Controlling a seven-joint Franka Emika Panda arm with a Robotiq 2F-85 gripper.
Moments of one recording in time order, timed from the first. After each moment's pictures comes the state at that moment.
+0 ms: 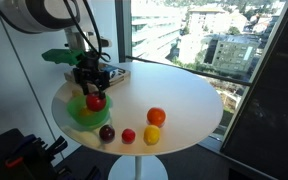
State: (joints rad) arm -0.02 -0.20 -0.03 -2.66 -0.17 2.40 0.00
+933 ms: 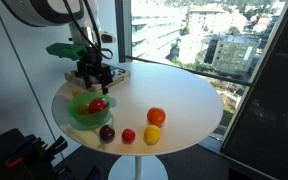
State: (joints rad) arm -0.03 -0.20 -0.04 -2.61 -0.10 2.37 0.00
